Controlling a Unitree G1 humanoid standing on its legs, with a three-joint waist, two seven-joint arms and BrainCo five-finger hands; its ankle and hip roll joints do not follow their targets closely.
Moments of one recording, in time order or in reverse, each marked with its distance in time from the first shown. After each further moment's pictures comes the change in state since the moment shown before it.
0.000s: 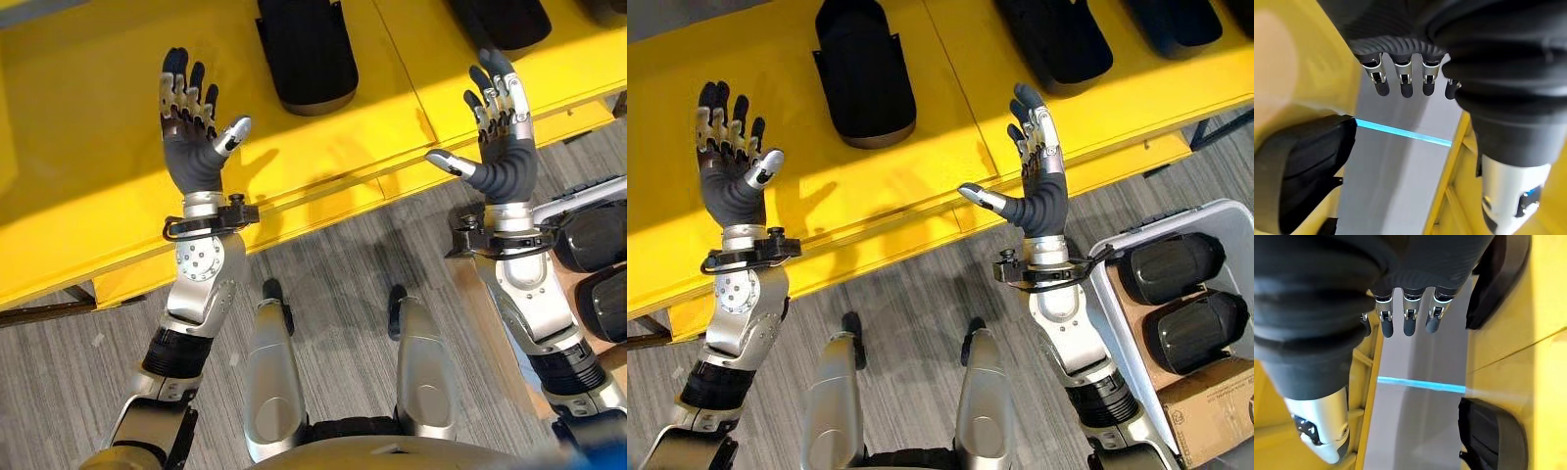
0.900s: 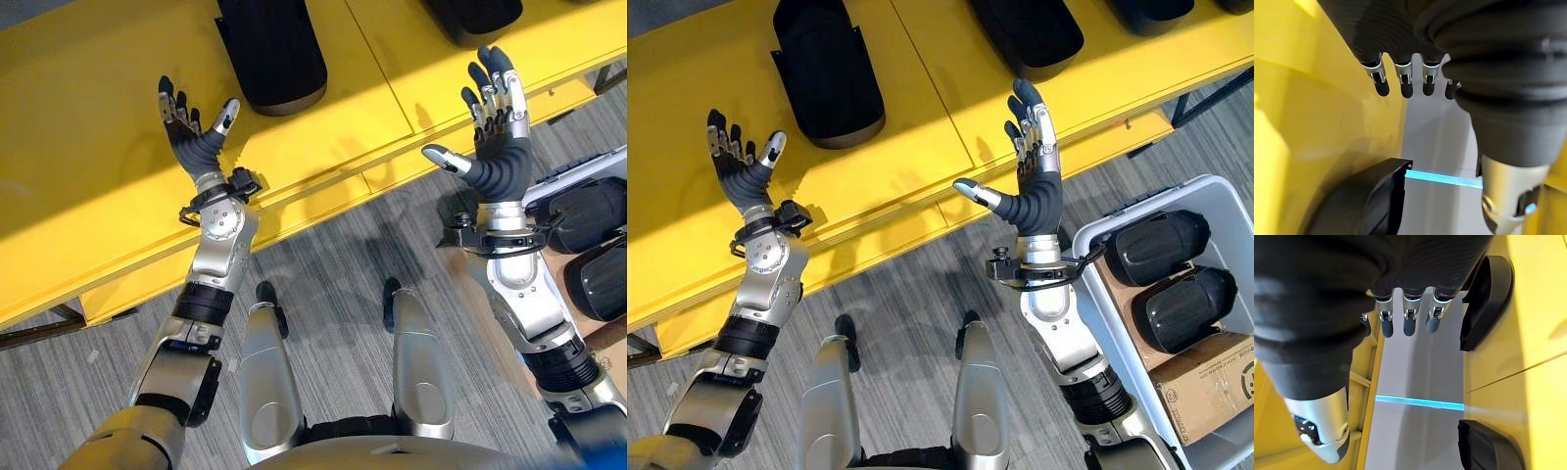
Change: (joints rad) left arm -0.318 -0.045 0.002 0.507 0.042 0.028 0.260; right arm -0.033 0.007 0.053 0.004 -0.002 -0.013 -0.069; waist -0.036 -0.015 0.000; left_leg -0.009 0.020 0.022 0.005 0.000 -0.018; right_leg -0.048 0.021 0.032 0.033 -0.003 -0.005
